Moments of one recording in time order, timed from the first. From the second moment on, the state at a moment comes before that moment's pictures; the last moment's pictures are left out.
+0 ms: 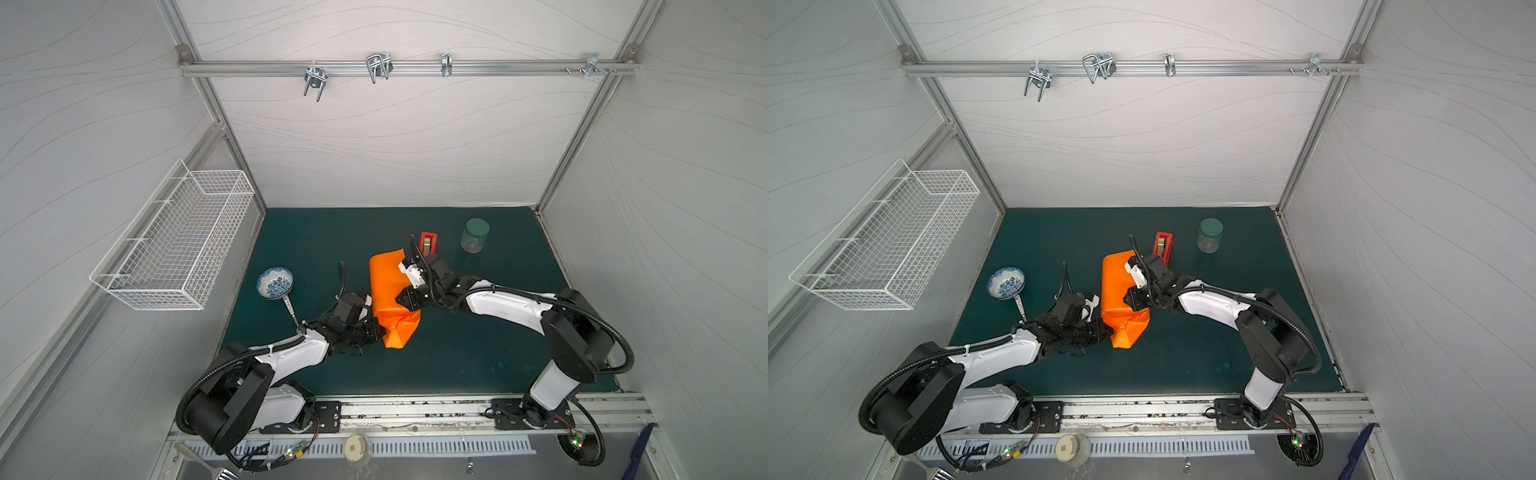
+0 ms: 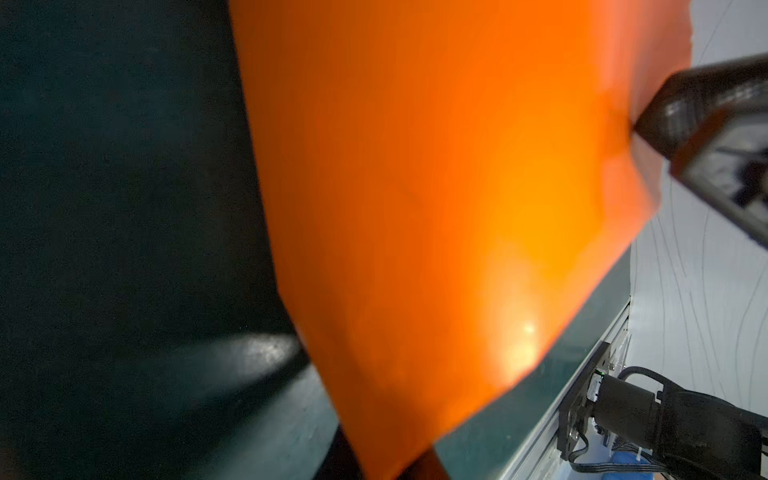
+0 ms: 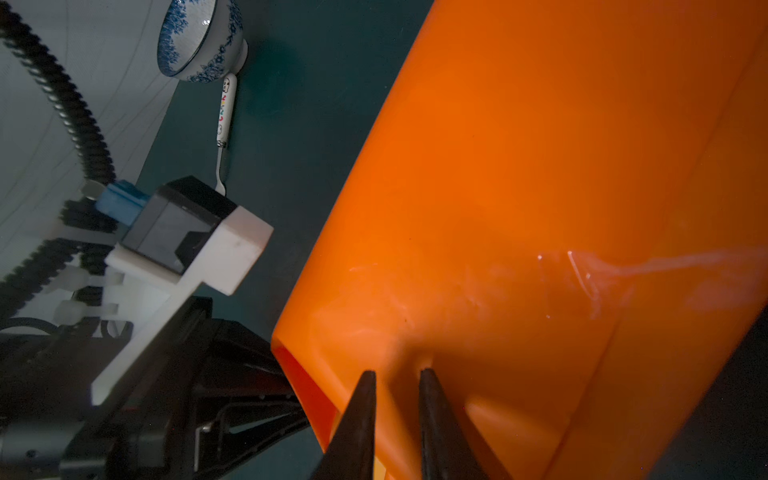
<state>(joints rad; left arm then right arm) -0.56 1.27 0.39 0.01 0.37 -0.80 0.83 1.68 1.03 -0.16 -0.33 0.38</state>
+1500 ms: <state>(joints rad) -0.59 1.32 0.42 0.05 0.17 -0.76 0.83 1.68 1.01 -0.11 -0.35 0.40</state>
